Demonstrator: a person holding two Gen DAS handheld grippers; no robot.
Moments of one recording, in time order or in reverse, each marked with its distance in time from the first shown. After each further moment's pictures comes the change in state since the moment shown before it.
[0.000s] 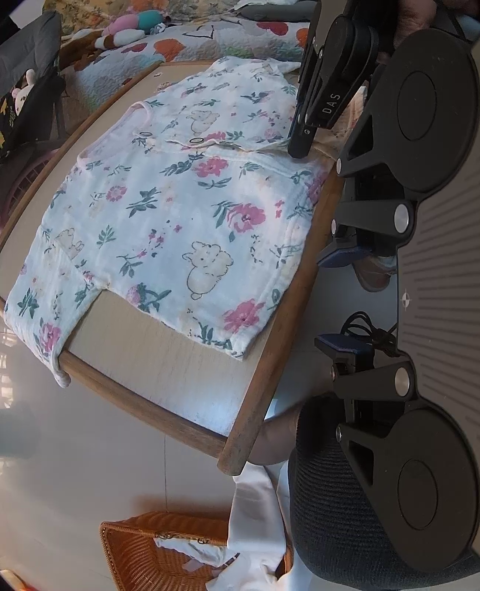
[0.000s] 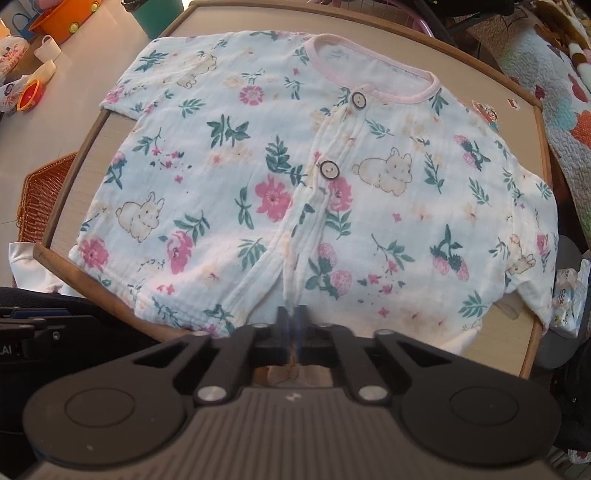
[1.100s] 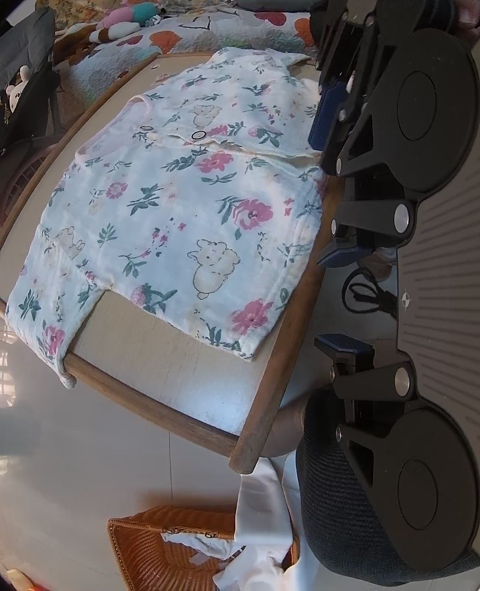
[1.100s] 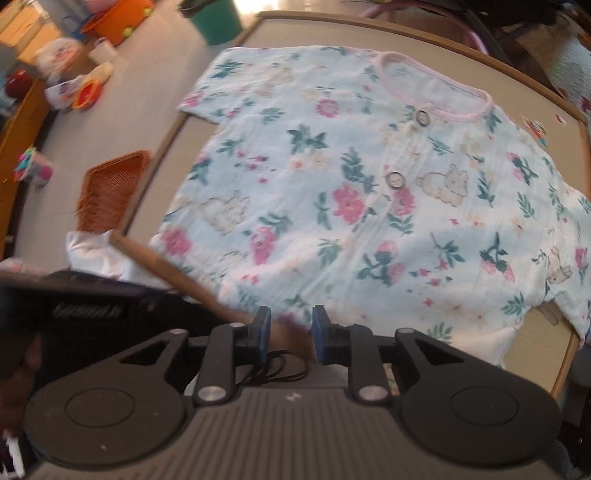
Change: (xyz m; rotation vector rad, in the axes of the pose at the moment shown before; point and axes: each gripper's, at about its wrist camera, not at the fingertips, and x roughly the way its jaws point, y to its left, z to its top) left arm 0.003 -0.009 0.007 0.025 0.006 0.043; right arm -0.031 0.014 -0.007 -0.084 -0.013 0.202
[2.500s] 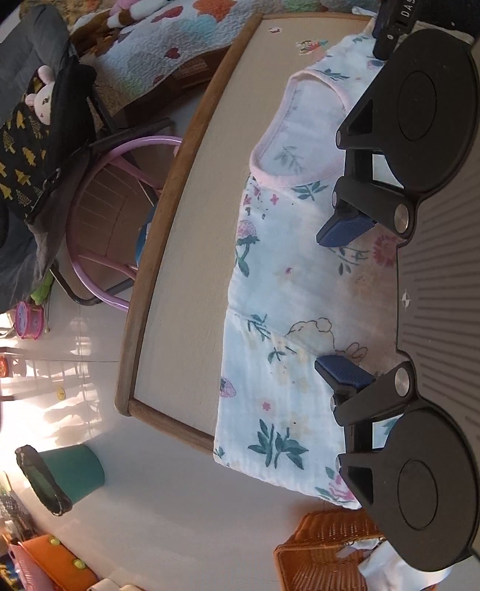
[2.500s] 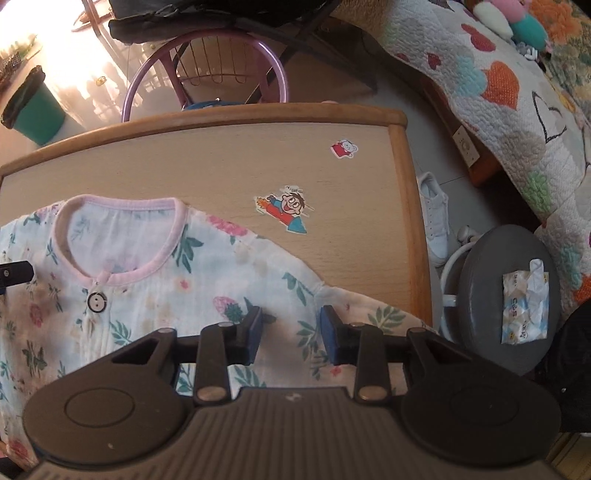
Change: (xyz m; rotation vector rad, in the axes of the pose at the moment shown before) left arm 0.067 -0.104 0.182 0.165 -0.208 0.164; right arm 0.021 -0.184 0.074 0.389 -0.077 -0.314
